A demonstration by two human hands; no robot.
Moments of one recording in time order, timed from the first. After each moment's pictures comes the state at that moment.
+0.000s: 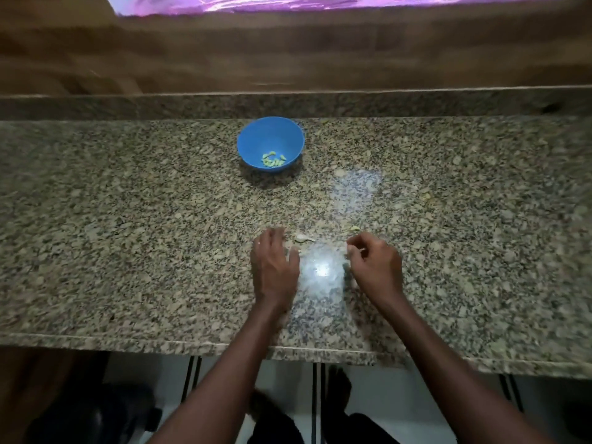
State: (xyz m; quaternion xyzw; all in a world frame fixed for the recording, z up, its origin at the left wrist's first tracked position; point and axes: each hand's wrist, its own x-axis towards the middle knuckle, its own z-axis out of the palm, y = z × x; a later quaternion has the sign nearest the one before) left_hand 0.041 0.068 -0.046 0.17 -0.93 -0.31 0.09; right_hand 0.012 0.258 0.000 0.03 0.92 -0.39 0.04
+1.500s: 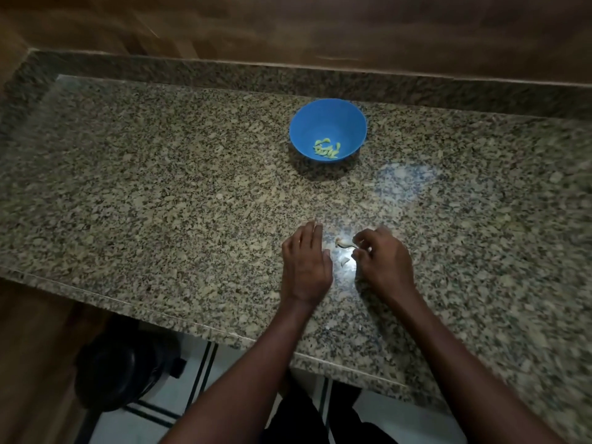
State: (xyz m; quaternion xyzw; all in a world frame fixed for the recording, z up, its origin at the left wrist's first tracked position) left_hand 0.037 0.055 -0.074 0.13 -0.98 -0.16 0.08; right_hand -0.035 0.204 -0.035 -0.13 0.94 -0.30 0.10
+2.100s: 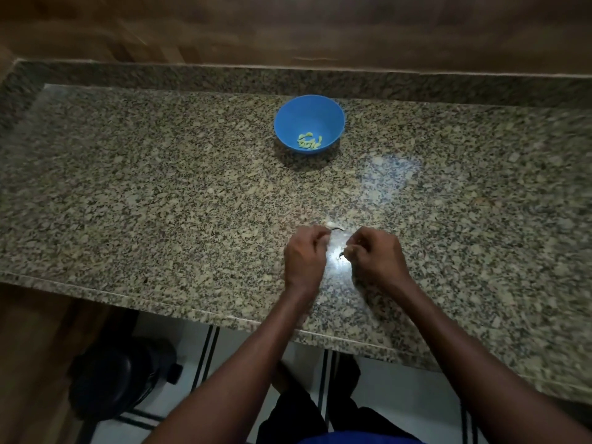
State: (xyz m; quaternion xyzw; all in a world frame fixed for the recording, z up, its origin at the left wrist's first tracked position) left_hand 0.050 0.081 -0.032 0.21 -0.86 -0.45 0.08; right_hand -0.007 0.233 -0.027 -0.07 0.90 -0.39 0.15
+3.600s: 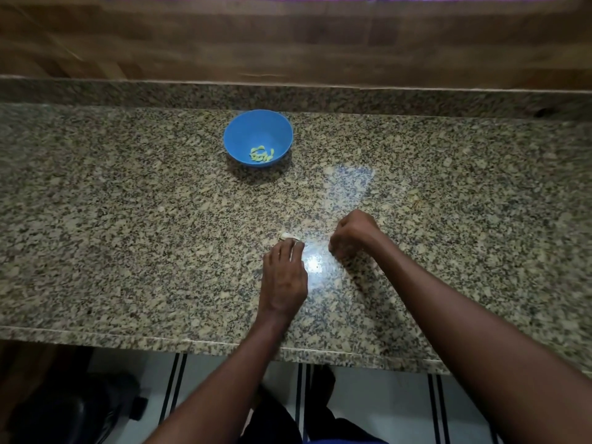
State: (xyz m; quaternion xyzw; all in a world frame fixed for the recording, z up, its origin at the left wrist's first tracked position) left_hand 0.055 0.113 -0.070 0.04 -0.98 -0.18 0.06; right_hand -0.085 0.255 0.008 0.10 0.88 -0.31 0.35
